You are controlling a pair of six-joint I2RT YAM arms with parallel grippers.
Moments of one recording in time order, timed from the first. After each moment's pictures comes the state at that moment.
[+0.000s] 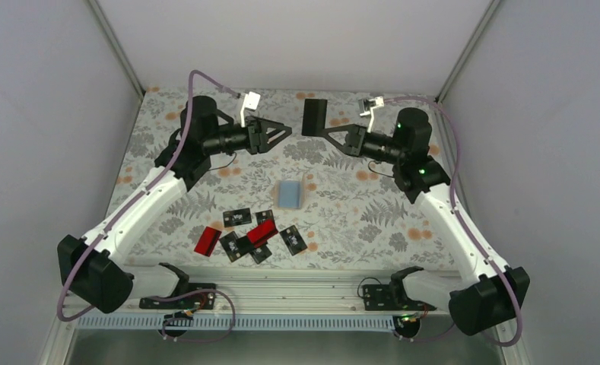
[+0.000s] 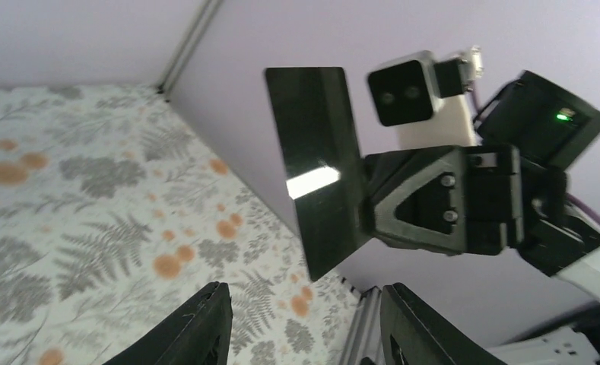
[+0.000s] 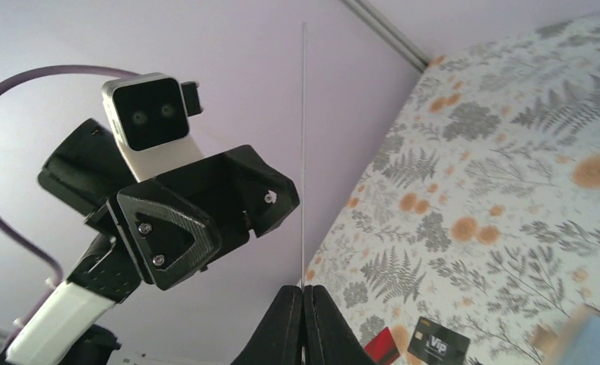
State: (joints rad) left arm -0.48 1.27 1.18 -0.09 0.72 -0.56; right arm 0.33 1.14 1.08 -0.13 -0.83 0.78
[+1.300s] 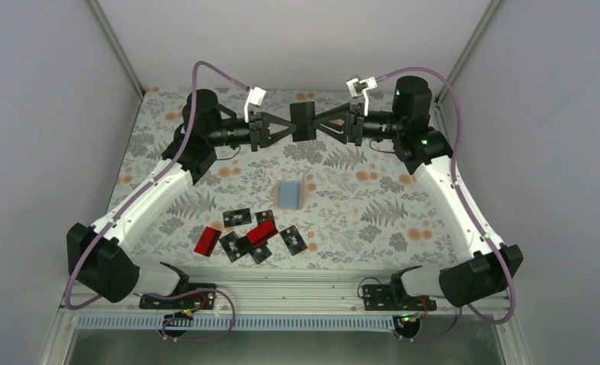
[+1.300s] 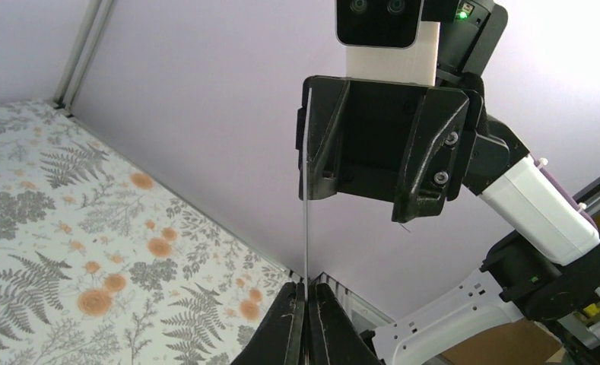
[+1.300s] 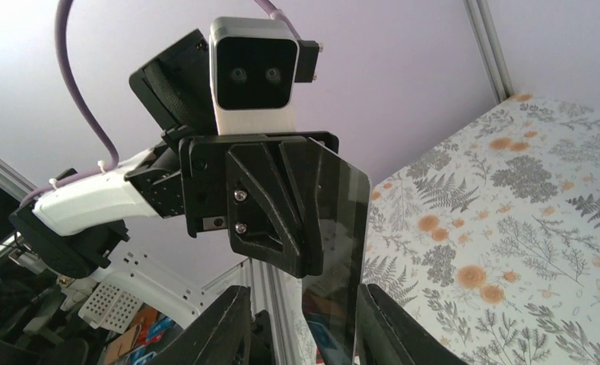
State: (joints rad) left arm -0.47 1.35 1.22 0.11 0.95 -0.61; right arm 0.32 1.33 1.42 -0.32 -1.10 0.35
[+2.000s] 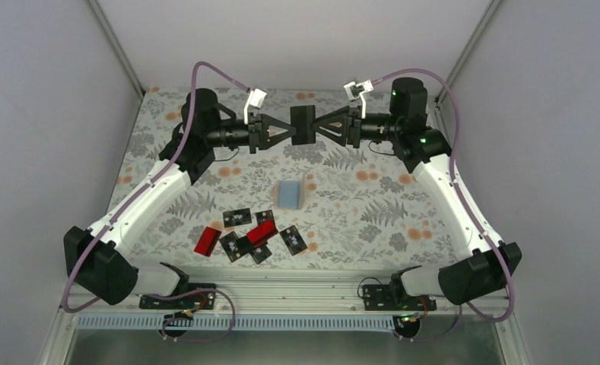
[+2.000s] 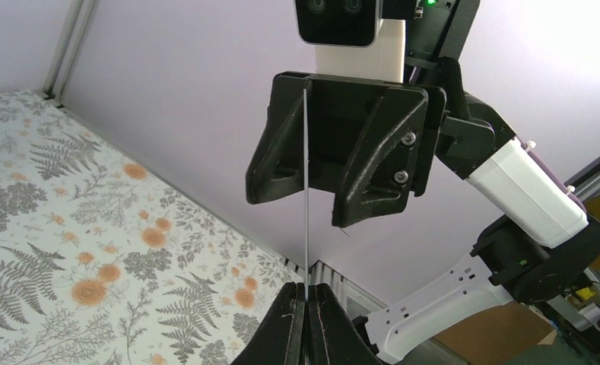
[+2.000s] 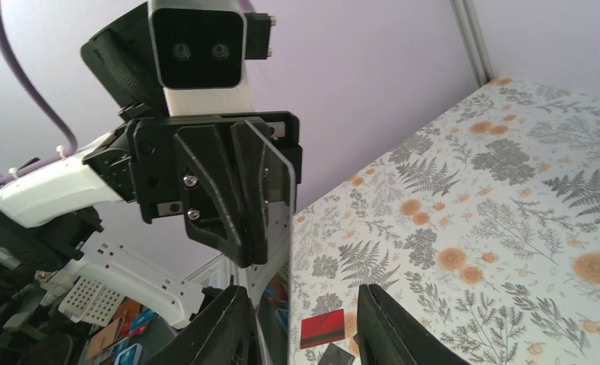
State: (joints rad) left arm -0.47 1.34 1.24 0.03 0.98 -0.57; right arm 0.32 1.34 1.43 -0.42 -1.05 0.25
